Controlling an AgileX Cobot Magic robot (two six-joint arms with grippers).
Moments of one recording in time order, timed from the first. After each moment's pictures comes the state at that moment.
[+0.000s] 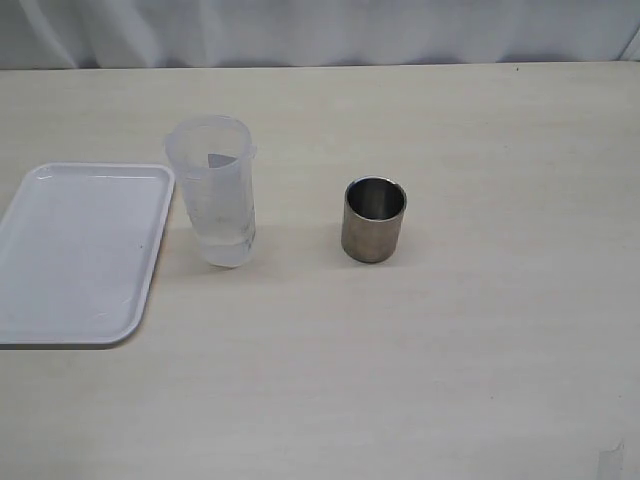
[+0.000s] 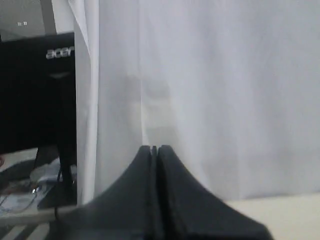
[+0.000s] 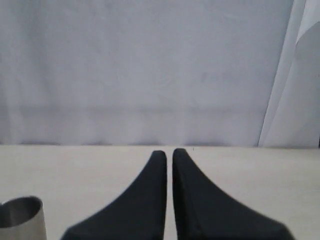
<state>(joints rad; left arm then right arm) 0.06 0.00 0.00 0.04 -0.16 0.10 -0.01 0.00 0.00 -0.01 0.01 -0.03</state>
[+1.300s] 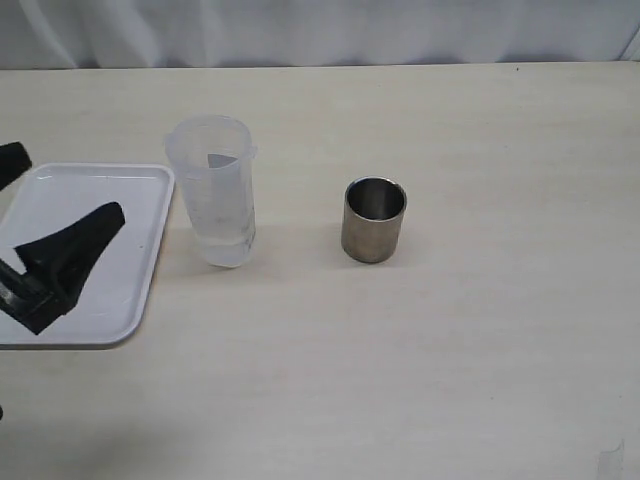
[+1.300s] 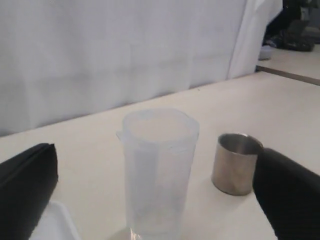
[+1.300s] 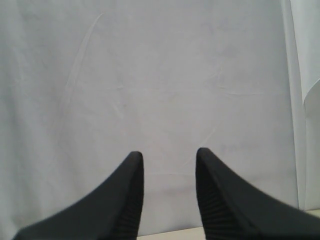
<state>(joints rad) 0.06 1.17 -0.06 0.78 -1.10 -0.39 -0.01 0.00 0.00 -0.01 -0.26 0.17</state>
